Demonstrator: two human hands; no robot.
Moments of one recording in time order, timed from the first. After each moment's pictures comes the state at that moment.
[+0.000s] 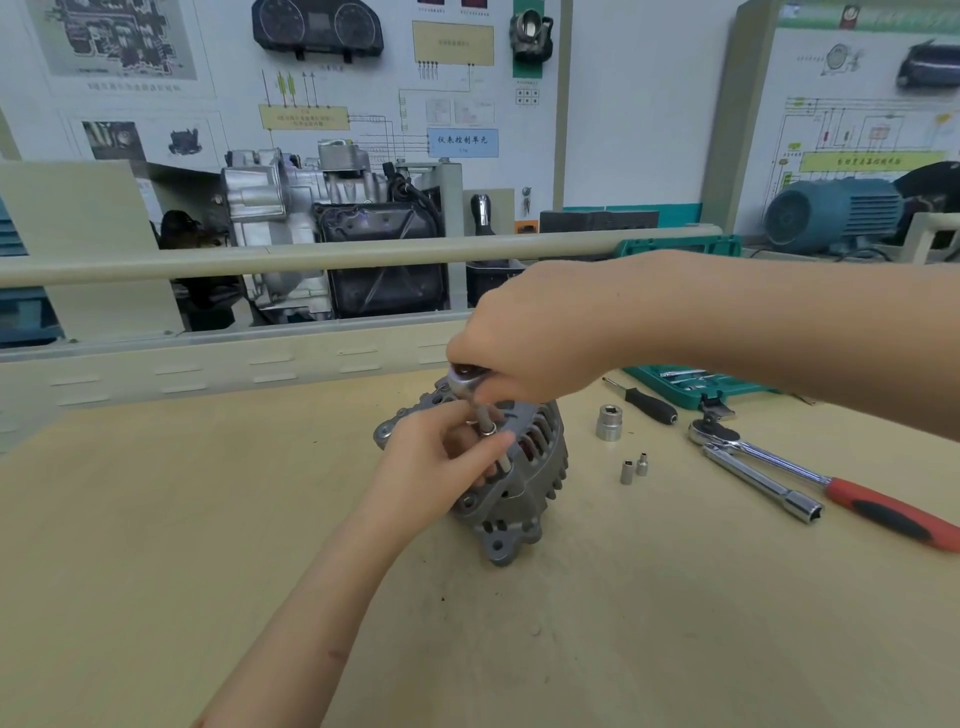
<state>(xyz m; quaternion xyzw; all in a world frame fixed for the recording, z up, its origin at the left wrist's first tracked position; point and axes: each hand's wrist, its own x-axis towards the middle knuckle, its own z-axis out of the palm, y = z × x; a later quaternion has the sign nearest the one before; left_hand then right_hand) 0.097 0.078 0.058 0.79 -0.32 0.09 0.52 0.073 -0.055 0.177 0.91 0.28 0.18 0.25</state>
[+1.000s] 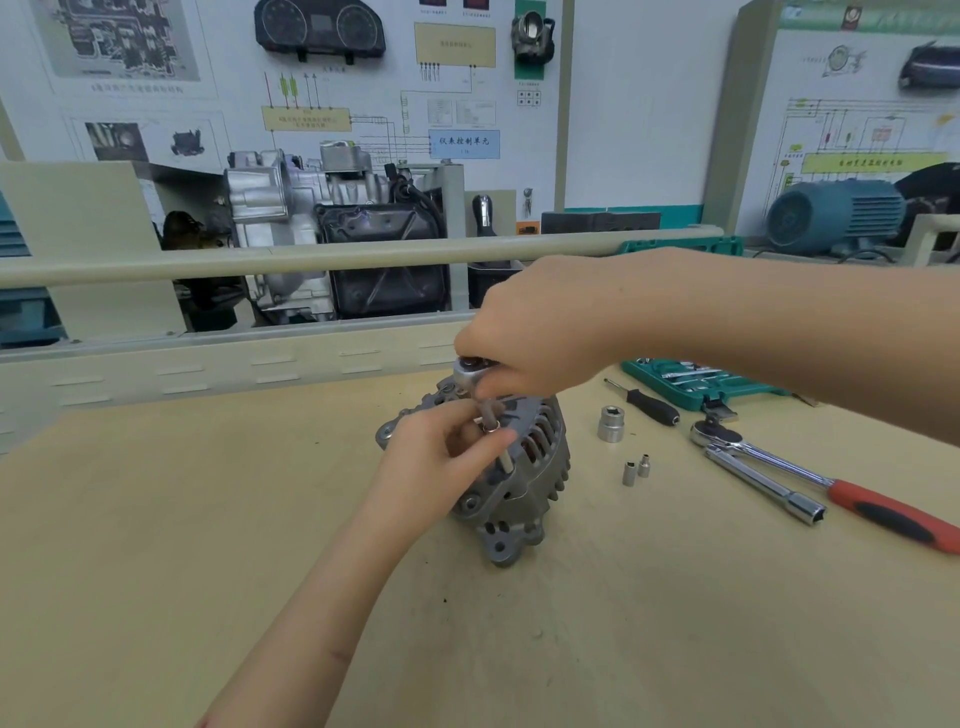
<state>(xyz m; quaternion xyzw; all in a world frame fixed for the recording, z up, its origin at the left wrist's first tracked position) 0.100 0.078 0.057 0.78 -0.33 0.13 0.51 0.063 -0.051 0.181 0.91 0.26 0.19 0.24</state>
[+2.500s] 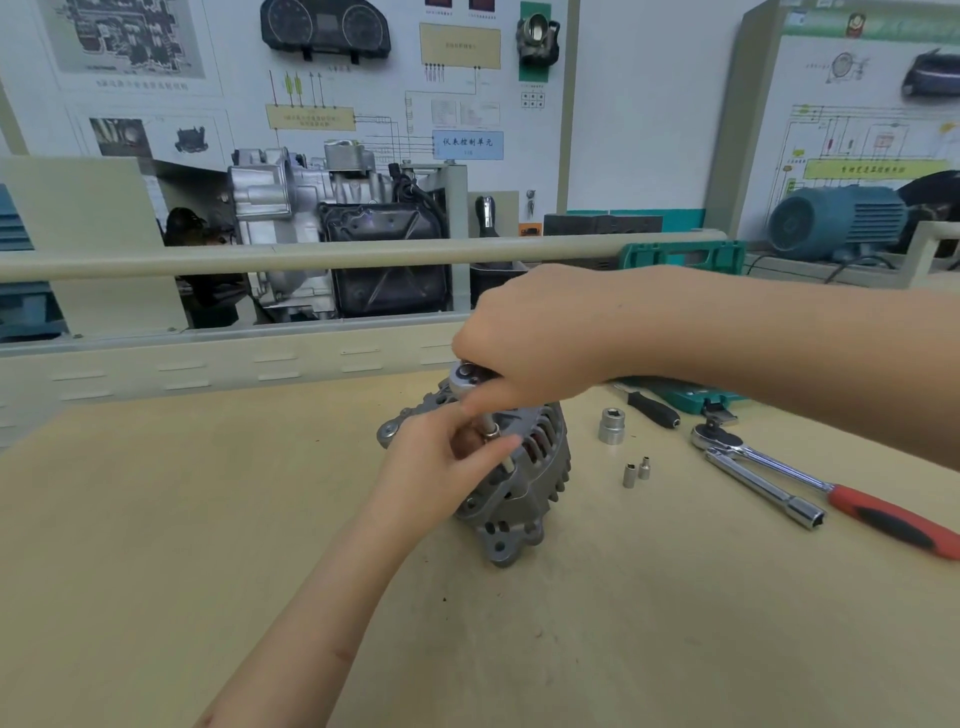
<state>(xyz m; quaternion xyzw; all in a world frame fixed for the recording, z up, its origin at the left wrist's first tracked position) 0.104 0.078 0.053 0.80 -0.33 0.14 0.48 0.063 -0.040 0.180 0.91 0.26 0.19 0.25</state>
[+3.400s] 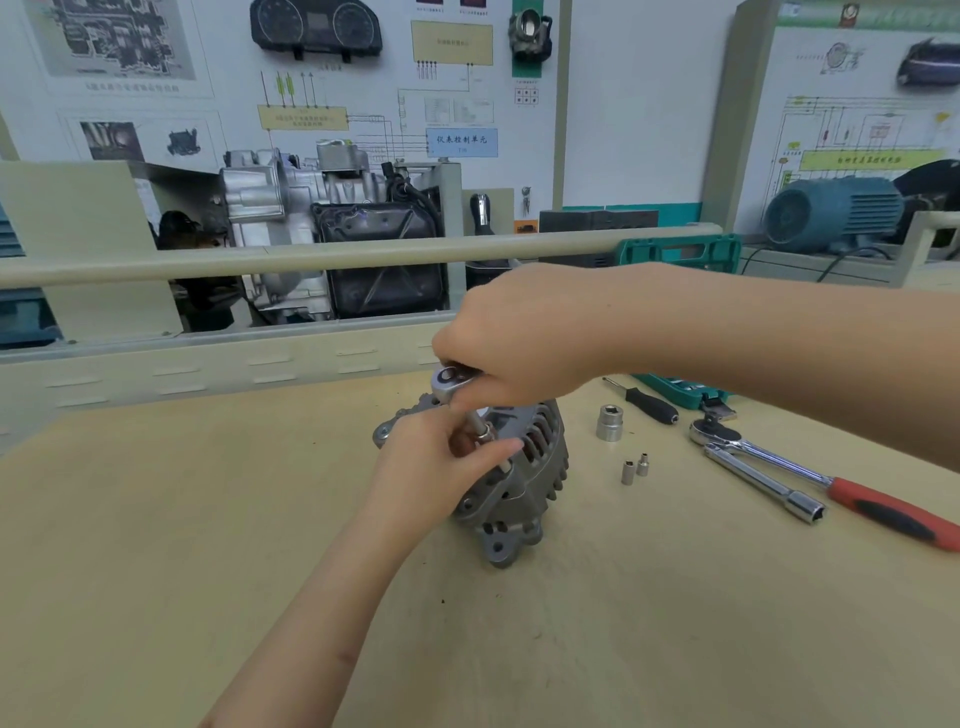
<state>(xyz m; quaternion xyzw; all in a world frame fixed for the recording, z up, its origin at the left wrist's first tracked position) 0.104 0.076 0.053 0.82 -0.30 0.16 0.47 0.081 -0.052 0.181 0.91 0.30 0.15 0.22</state>
